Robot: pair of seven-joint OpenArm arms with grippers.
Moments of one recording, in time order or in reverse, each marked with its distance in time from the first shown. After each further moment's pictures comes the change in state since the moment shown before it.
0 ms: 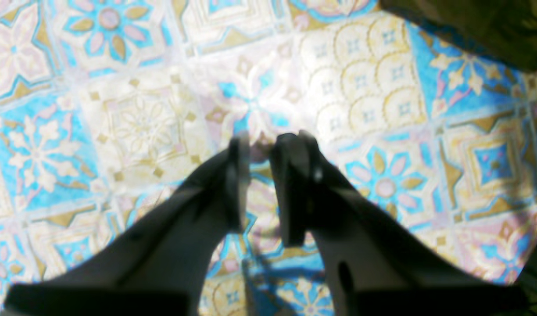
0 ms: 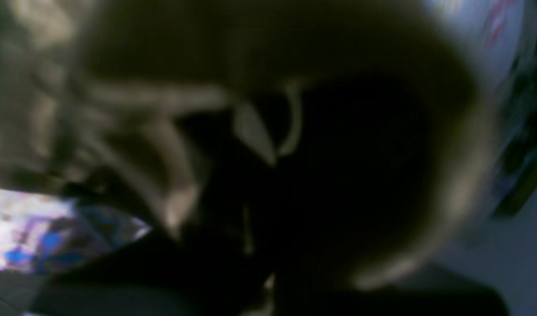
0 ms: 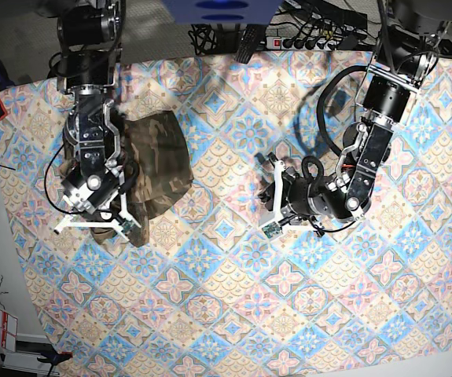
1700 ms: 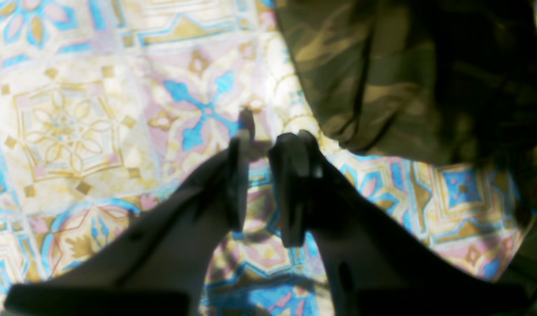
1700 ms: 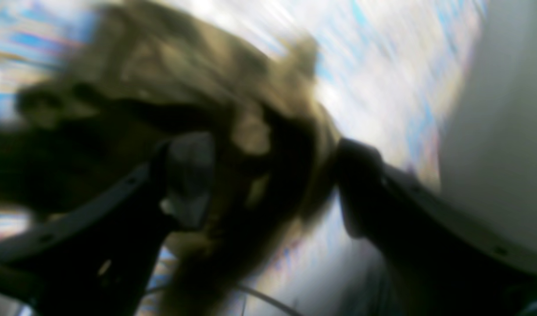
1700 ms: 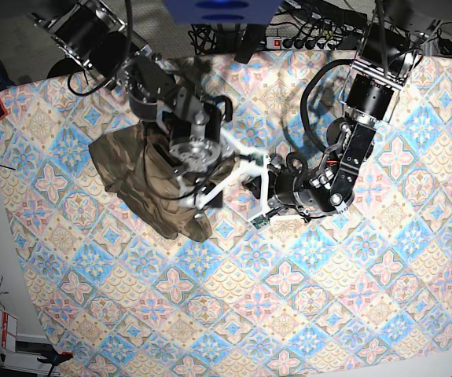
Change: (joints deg) left arm 0.7 4.8 -0.2 -6.6 0.2 0.4 -0.4; right arm 0.9 0.9 -44.5 6.6 4.6 -0.2 -0.5
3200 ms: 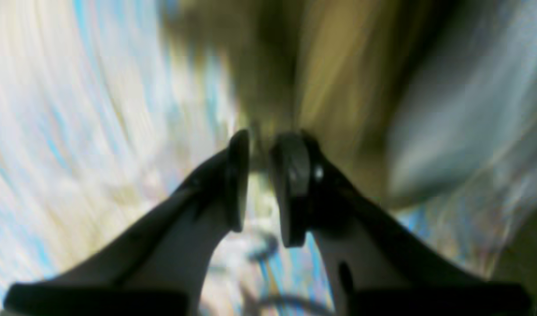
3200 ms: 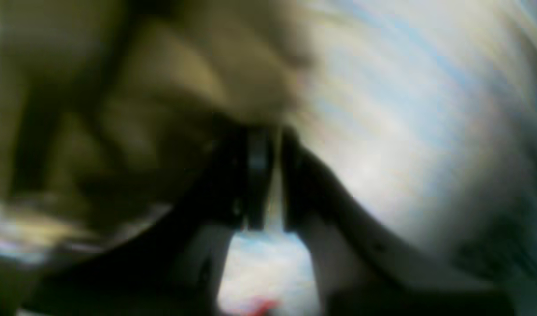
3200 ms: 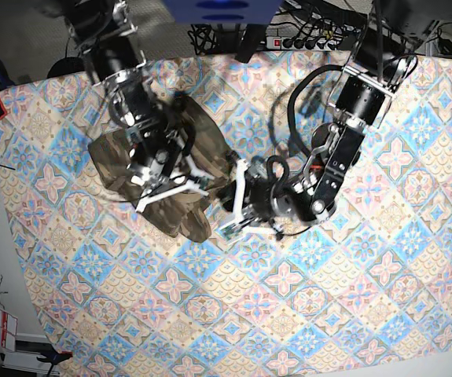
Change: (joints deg) left arm -3.5 3.3 5.0 6.2 -0.9 -0.4 -1.1; right arm -3.5 -4.4 28.3 -16.2 -5.7 1.1 7.1
